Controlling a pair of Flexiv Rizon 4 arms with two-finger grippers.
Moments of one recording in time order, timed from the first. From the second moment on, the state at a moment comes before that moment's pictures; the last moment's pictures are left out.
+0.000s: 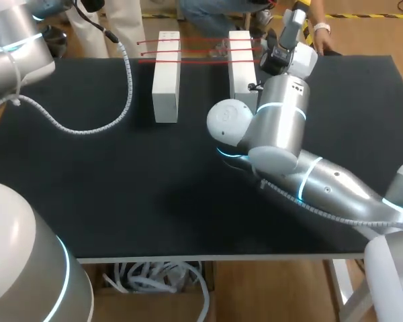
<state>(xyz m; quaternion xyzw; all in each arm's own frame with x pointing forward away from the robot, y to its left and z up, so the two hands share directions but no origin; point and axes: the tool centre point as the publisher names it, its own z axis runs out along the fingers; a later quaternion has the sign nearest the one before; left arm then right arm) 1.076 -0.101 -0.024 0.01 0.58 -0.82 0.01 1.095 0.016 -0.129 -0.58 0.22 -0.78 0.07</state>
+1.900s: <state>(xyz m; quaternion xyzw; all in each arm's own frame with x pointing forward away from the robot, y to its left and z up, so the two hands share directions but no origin) 1.076 -0.101 -0.024 0.01 0.58 -0.82 0.01 1.101 -0.004 -0.137 -0.60 0.18 -0.77 0.09</state>
